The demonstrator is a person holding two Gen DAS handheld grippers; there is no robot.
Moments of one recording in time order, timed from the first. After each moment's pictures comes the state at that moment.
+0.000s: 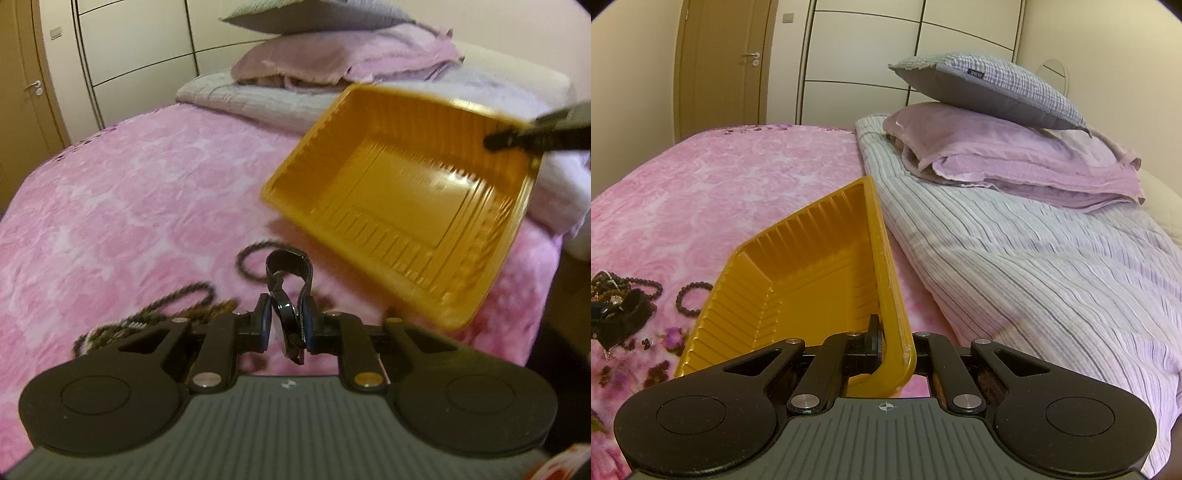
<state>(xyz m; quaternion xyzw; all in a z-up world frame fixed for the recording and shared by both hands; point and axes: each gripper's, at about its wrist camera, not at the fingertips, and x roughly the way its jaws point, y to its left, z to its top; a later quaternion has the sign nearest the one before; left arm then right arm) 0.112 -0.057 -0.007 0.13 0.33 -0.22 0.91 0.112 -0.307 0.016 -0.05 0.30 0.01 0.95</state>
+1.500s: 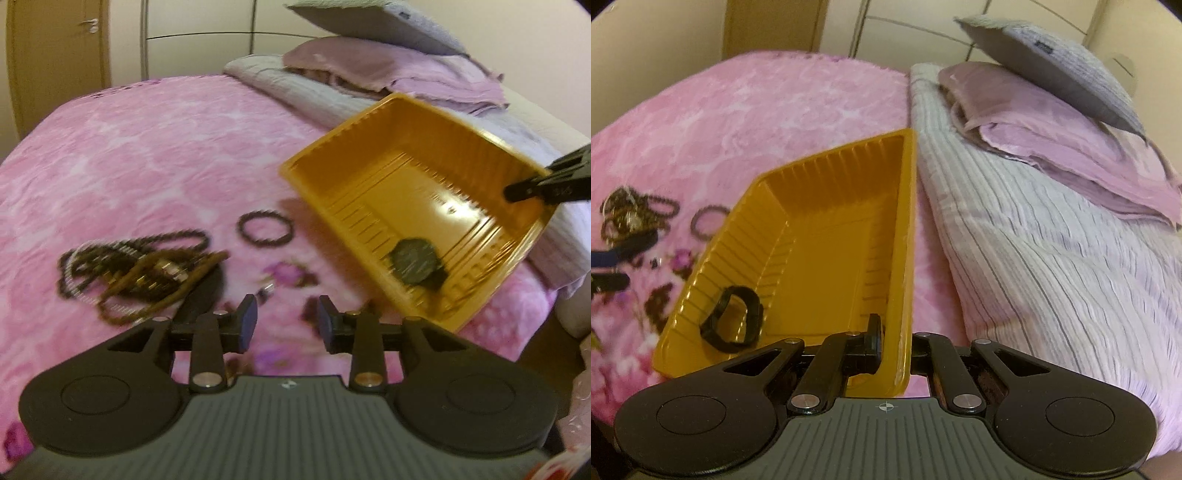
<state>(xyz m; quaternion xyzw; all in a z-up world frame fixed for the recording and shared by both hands) 0.086 -0.042 -0.024 0.02 0.36 -0.14 0.92 0.133 -0.309 0.017 -0.14 0.41 0.08 0.90</state>
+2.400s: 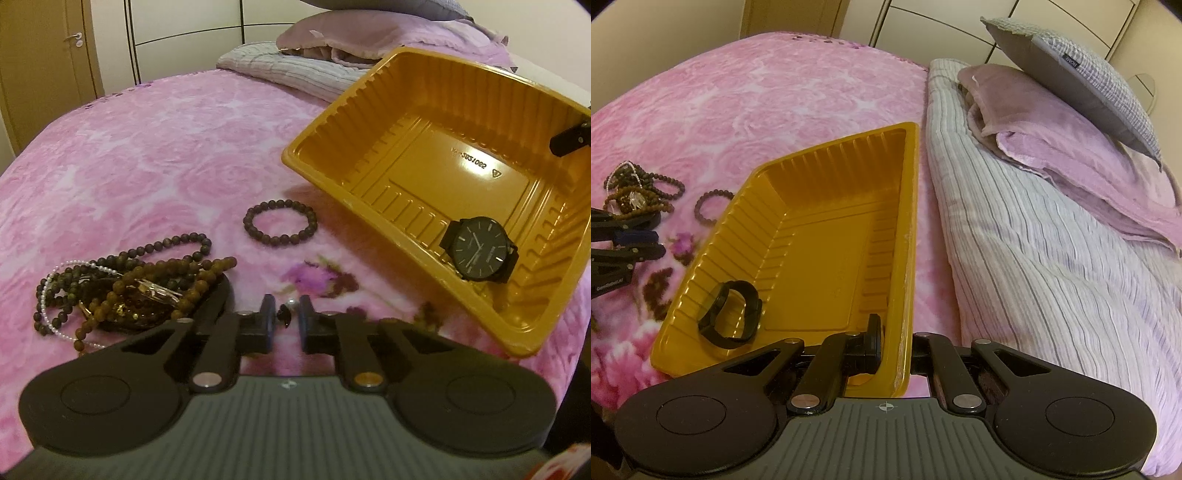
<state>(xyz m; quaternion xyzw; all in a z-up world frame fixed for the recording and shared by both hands) 0.132 -0.059 -0.063 0.08 0.36 -0.15 0.92 0.143 -0.301 0.022 -0.18 0.42 0.09 0.89</state>
